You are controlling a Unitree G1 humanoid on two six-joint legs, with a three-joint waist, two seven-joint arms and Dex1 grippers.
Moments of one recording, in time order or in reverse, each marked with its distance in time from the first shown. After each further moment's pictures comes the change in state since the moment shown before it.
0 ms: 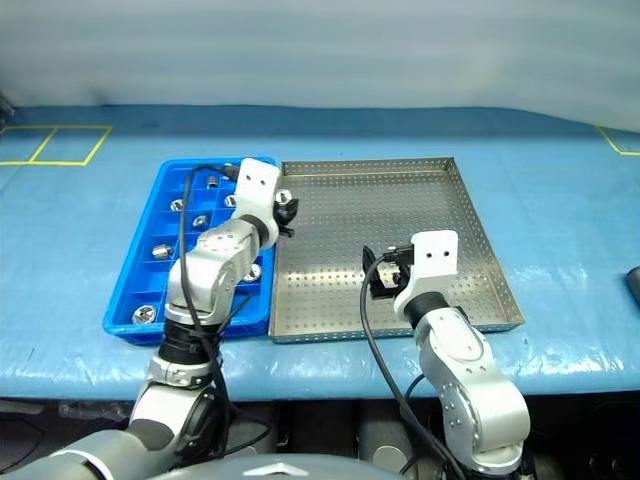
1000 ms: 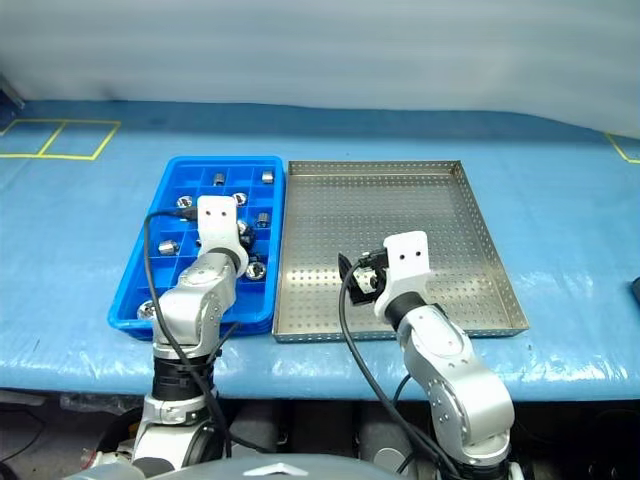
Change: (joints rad) left arm 0.181 -0.068 0.115 -0.102 0.015 -0.057 0.211; right arm -0.021 -0.008 0.098 0.033 0.017 0.018 0.020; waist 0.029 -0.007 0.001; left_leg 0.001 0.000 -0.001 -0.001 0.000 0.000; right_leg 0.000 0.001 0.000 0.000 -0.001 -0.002
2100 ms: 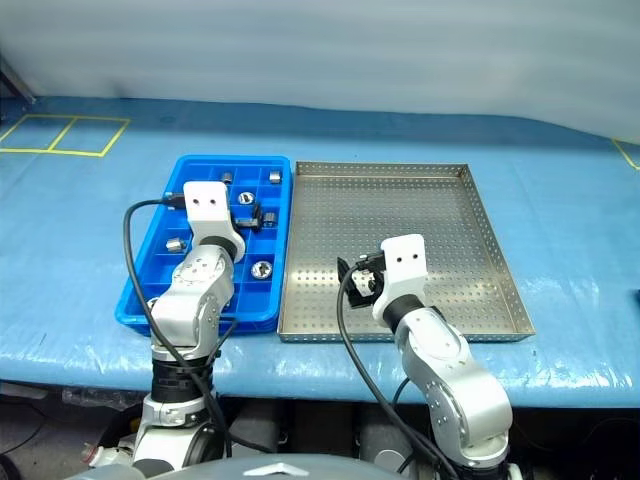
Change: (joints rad) left arm 0.007 0.013 -0.038 -0.009 -0.005 -0.224 -0.035; right arm 0.007 -0.002 -0.002 0.000 -0.002 0.001 -0.017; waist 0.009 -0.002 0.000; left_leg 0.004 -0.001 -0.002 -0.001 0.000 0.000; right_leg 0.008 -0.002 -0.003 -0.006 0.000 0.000
